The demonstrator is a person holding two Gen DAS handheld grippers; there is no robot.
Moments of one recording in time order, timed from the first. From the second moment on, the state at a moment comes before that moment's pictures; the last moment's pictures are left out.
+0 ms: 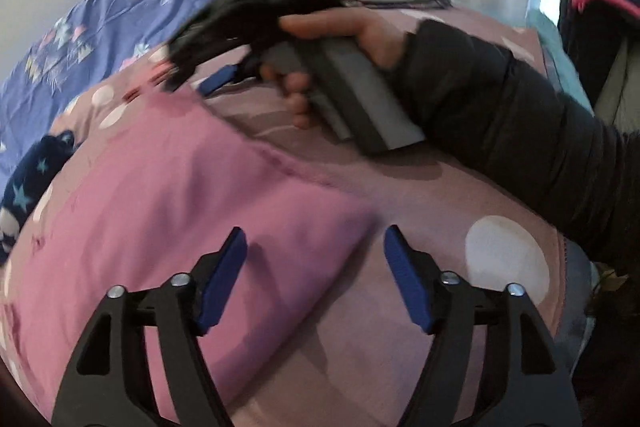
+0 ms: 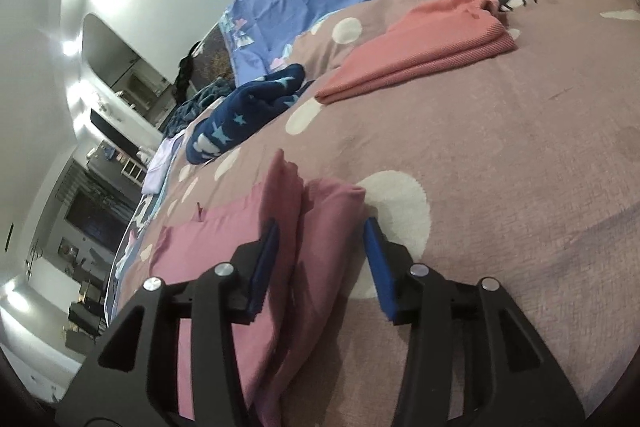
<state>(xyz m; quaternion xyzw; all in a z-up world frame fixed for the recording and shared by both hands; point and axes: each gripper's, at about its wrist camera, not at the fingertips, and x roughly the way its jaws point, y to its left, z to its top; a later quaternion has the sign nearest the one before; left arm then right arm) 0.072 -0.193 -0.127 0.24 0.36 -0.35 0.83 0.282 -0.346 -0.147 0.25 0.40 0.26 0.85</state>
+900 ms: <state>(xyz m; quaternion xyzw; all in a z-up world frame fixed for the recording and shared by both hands) 0.046 -0.241 -0.139 0.38 0.32 -0.24 0.83 0.284 -0.350 -0.148 0.26 0.41 0.29 0.82</state>
